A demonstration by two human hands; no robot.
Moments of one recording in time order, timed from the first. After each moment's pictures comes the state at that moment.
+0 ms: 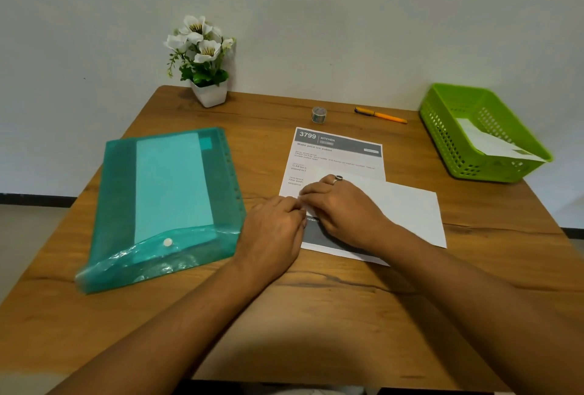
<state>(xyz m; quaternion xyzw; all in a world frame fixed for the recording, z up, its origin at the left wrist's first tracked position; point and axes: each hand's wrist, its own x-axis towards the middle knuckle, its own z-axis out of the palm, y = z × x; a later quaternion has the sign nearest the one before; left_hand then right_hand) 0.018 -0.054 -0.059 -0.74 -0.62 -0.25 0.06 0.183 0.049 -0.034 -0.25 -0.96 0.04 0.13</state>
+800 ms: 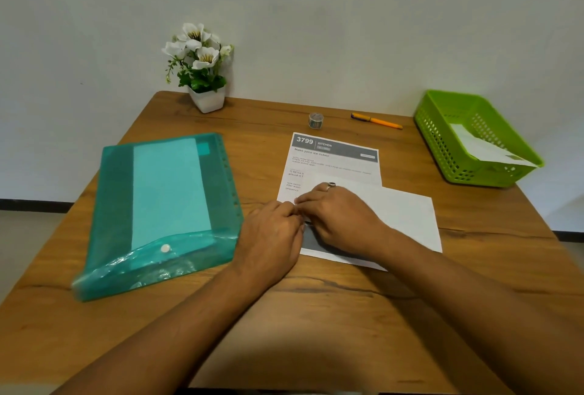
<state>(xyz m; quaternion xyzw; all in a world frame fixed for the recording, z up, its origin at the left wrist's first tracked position) 0.020 -0.055 -0.056 -0.73 -0.63 -0.25 0.06 0.177 0.038 -0.021 -0.25 -0.96 0.04 0.12</state>
